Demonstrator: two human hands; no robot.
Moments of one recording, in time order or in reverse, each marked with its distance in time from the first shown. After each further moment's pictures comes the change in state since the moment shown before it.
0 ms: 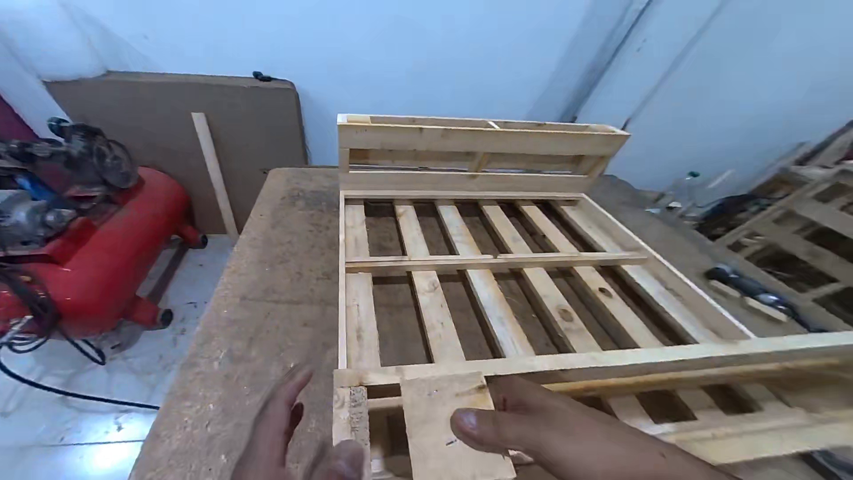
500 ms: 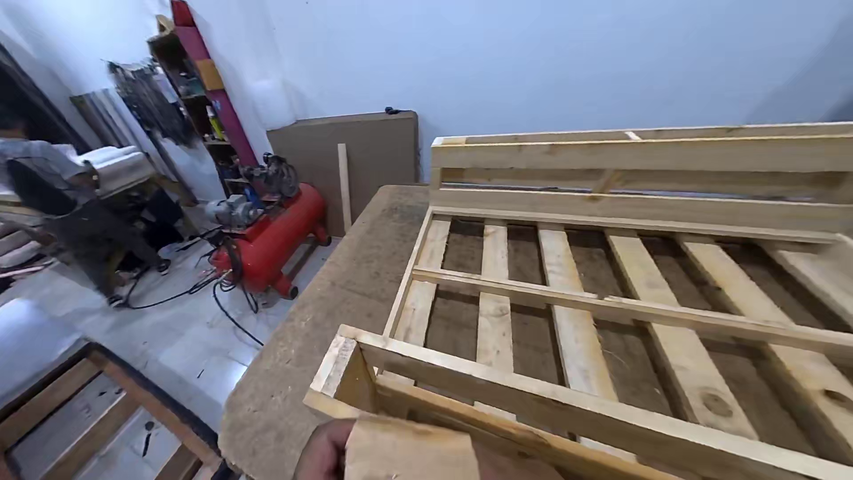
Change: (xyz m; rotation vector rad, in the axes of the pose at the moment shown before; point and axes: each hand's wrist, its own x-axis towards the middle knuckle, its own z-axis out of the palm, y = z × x) left_hand -0.084 0.073 0.145 -0.161 0.225 0.100; right_hand -0.058 0.052 -0.026 -0.282 -0.084 -0.748
